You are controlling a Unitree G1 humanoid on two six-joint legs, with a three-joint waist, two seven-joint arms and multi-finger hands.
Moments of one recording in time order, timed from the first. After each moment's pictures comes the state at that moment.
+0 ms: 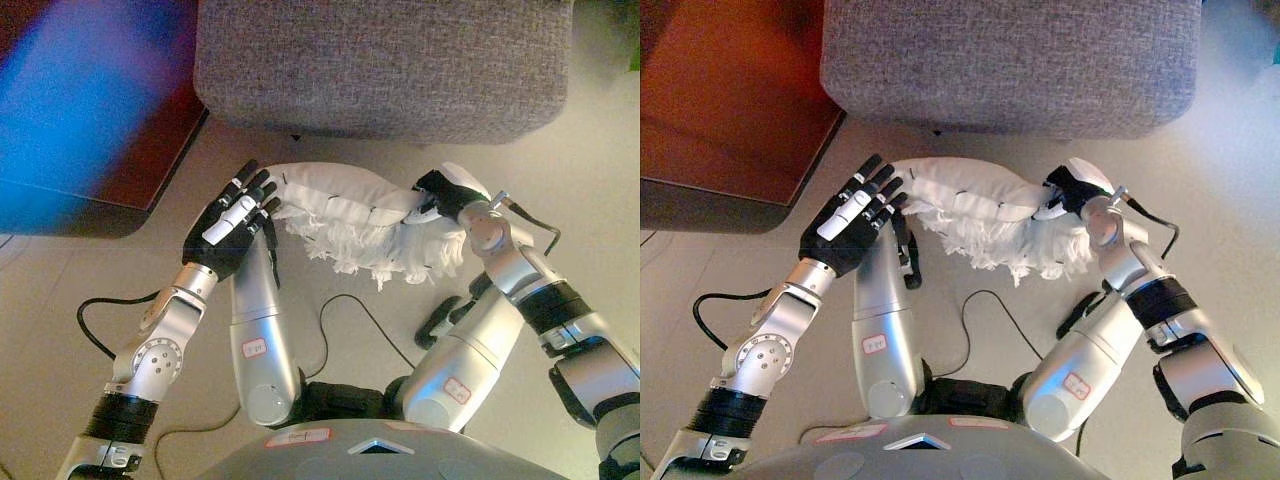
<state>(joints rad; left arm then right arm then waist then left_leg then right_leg) 0.09 0.53 -0.13 -0.06 -1.13 0.05 -0.06 -0.50 -0.64 0.49 0.35 -0.24 0.32 0.08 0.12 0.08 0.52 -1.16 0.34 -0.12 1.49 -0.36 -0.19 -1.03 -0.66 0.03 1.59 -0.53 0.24</state>
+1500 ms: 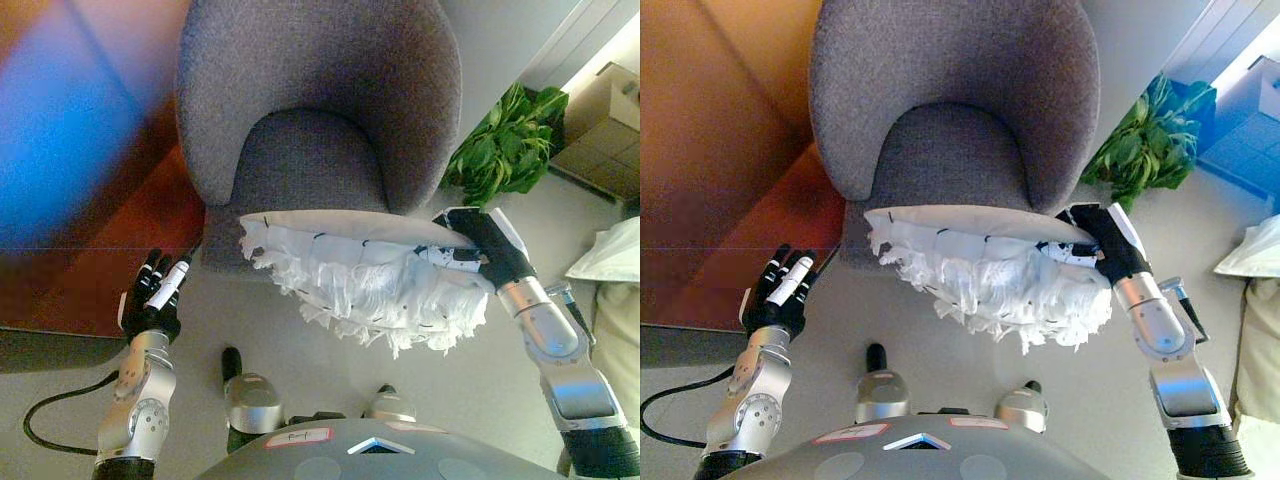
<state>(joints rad) 0.37 0.37 0.11 -0.01 -0.78 0.03 0.25 0.26 -0.60 -0.02 -0.28 0.04 0.06 0.15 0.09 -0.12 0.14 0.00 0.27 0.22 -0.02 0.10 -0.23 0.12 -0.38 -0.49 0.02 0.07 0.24</state>
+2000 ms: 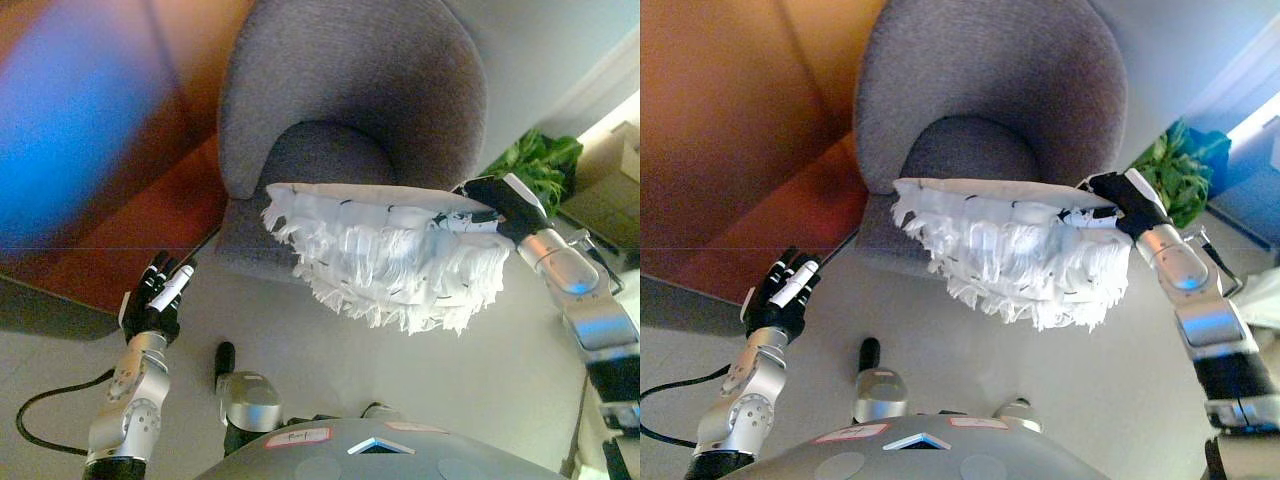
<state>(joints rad) 0.36 0.44 0.13 0.00 -0.76 0.09 0.18 -0.16 -0.81 0.13 0.18 0.13 0.15 0.18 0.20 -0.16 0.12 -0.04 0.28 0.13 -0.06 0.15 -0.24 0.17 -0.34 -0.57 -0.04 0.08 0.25</state>
